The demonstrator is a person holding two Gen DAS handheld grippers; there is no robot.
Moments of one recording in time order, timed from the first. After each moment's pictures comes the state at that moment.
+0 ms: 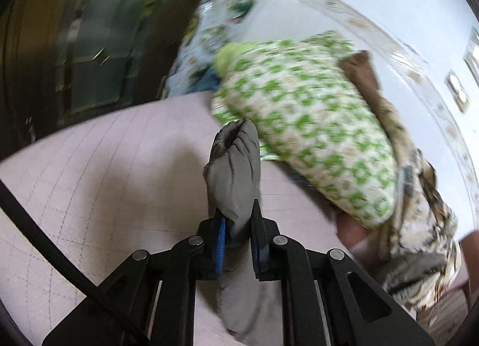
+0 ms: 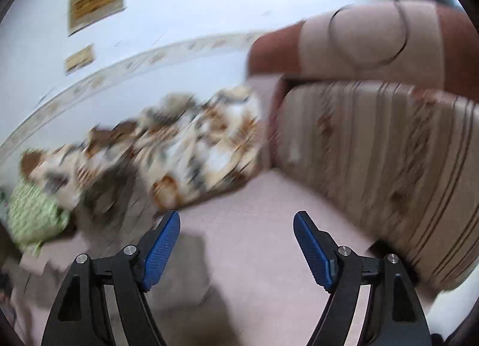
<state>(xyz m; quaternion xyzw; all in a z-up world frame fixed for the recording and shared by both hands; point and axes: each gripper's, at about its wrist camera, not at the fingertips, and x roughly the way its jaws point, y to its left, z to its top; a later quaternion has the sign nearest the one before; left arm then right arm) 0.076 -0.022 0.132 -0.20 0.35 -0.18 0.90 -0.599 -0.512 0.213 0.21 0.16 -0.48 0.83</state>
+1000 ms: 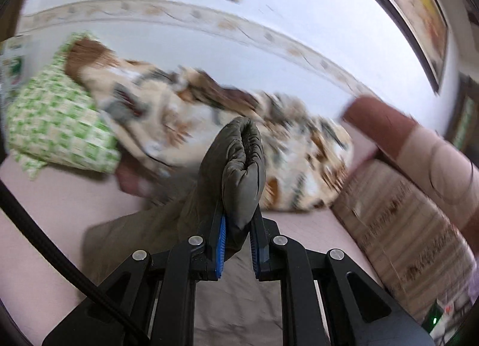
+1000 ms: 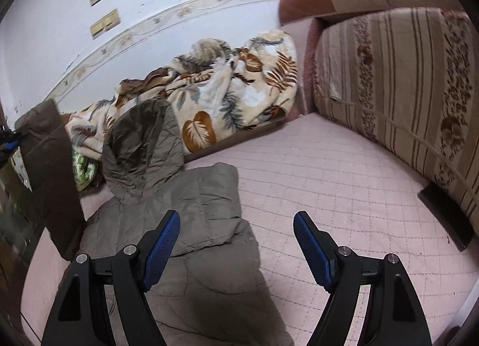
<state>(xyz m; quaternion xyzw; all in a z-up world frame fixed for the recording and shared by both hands) -0.245 -0.354 0.276 -0.01 0.30 -0.50 0.81 -0.603 -0.503 0.140 0.27 0.19 -0.40 0.85</state>
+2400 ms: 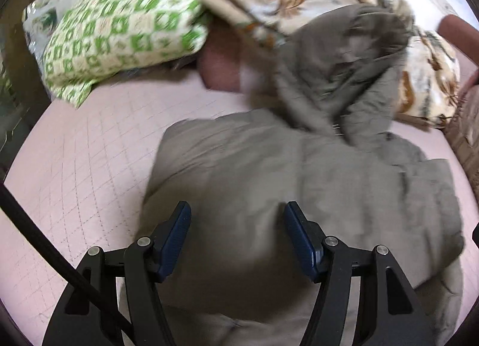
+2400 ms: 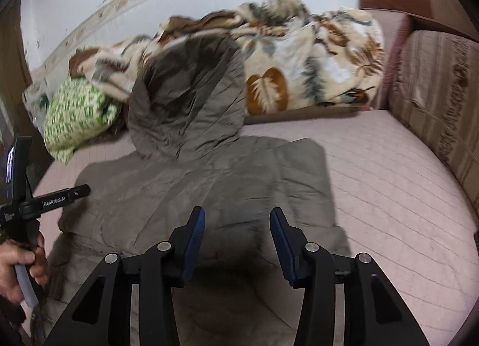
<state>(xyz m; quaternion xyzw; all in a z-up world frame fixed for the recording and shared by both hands) -0.128 -0.329 0.061 0.13 0.42 -0.31 0.84 -0.429 -0.489 0.097 0.19 0.30 -0.31 0.88</state>
